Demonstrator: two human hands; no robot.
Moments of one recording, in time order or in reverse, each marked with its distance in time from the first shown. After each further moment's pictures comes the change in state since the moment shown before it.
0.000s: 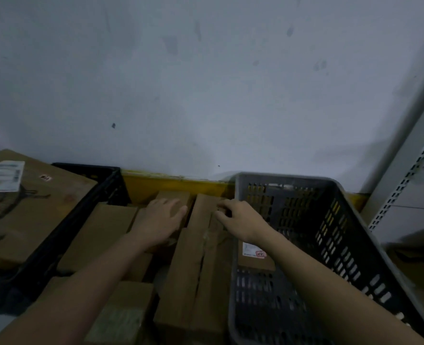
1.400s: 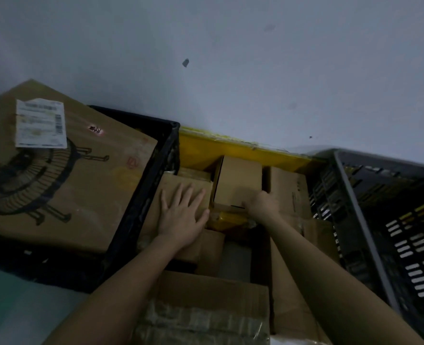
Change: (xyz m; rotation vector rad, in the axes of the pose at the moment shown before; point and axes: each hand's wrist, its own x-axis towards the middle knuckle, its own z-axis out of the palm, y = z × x) left_hand 0.051 -0.236 0.072 0.180 -0.040 0.069; right_hand 0.160 -0.092 0.198 -0.077 -0.034 0.721
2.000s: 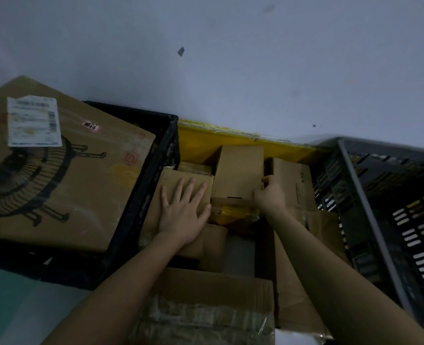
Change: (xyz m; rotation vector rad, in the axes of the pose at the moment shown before) left_hand 0.001 0.002 0.001 0.042 0.000 0.002; right_hand 0.003 0.008 -0.004 0.479 0.128 0.018
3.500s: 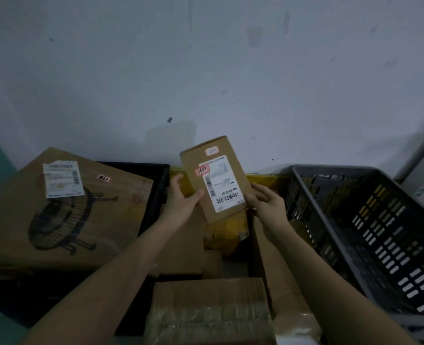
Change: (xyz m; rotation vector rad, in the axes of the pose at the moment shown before) left_hand -0.033 0.016 -0.149 -1.273 0.148 -0.106; right_hand -0.113 -0.030 -0.072 0.731 0.020 -0.277
